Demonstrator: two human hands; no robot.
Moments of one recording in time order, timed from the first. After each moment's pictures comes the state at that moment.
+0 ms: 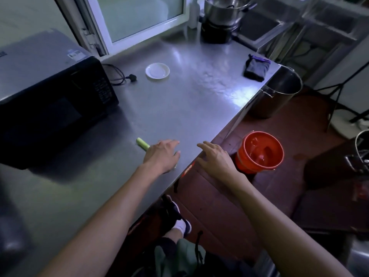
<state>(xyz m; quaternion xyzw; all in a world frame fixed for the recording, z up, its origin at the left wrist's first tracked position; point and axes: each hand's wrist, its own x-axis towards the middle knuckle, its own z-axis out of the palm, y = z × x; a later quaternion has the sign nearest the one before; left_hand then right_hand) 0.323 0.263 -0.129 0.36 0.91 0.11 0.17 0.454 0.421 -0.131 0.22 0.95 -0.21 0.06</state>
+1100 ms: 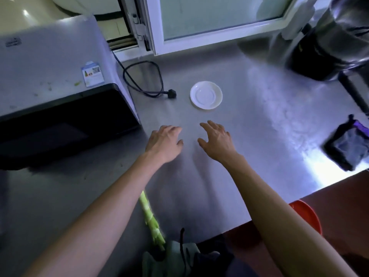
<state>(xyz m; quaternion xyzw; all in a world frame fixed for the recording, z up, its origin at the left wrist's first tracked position) 0.044 0.361 -0.165 0.15 0.97 0.12 0.17 0.069 0.556 -0.171 0.02 0.97 -0.18 0.14</state>
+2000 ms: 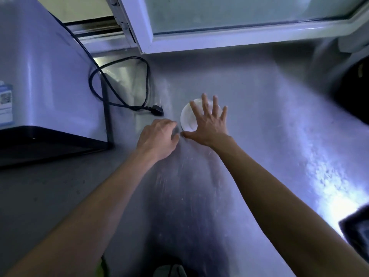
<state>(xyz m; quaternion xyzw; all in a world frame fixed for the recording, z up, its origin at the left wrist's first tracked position) -0.103 0.437 -0.216 0.05 0.97 0.13 0.17 -0.155 0.613 -0.261 -0.13 0.97 -0.06 0.19</state>
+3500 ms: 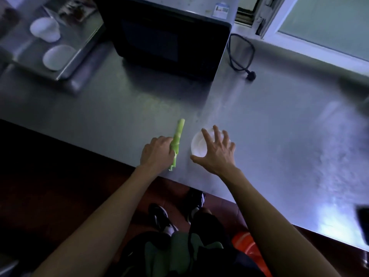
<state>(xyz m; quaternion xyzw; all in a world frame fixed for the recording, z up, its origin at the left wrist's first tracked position) 0.340 0.304 -0.189 -0.23 0.94 0.21 0.11 0.234 0.488 -0.190 -0.29 0.95 -0.04 0.15</state>
